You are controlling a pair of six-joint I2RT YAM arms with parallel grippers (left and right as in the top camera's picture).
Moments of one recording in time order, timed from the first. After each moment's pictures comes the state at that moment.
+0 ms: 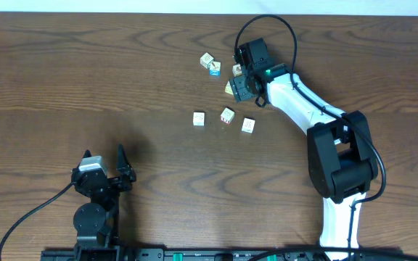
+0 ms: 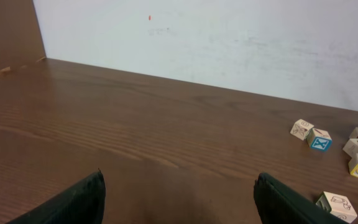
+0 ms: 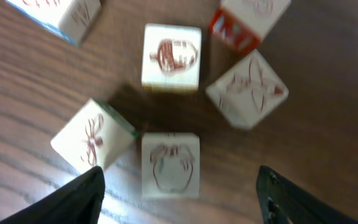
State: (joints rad) left arm -0.02 0.01 0.03 -0.12 -0.14 -0.14; right arm 0.39 2.15 1.57 -0.48 0.10 0.01
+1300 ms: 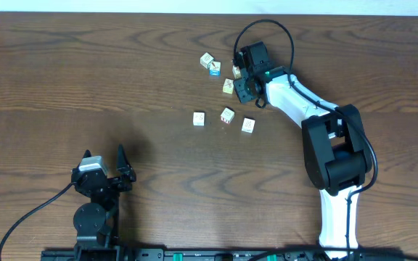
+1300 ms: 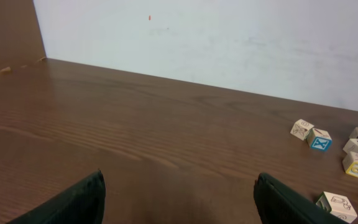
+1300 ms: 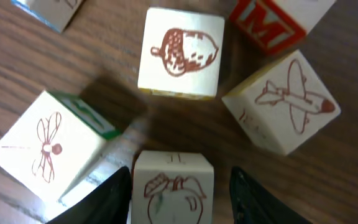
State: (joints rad) left arm -0.02 0.01 0.03 -0.12 -0.14 -0.14; right arm 0.37 2.22 1.57 -0.43 0.05 -0.04
